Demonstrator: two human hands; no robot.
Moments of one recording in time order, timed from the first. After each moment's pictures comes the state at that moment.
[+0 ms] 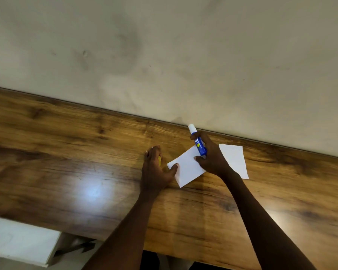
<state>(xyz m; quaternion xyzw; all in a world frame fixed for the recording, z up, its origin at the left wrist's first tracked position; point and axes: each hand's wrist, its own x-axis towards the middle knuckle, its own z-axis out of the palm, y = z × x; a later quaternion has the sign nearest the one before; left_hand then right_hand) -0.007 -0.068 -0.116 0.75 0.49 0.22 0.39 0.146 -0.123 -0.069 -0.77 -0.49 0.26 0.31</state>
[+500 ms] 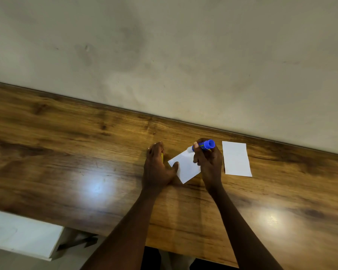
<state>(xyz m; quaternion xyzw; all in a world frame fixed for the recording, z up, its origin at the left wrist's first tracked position) -0.008 -0.067 -0.123 0.76 0.48 0.23 0.37 0.104 -0.132 -0.091 -0.71 -0.30 0.20 0.61</state>
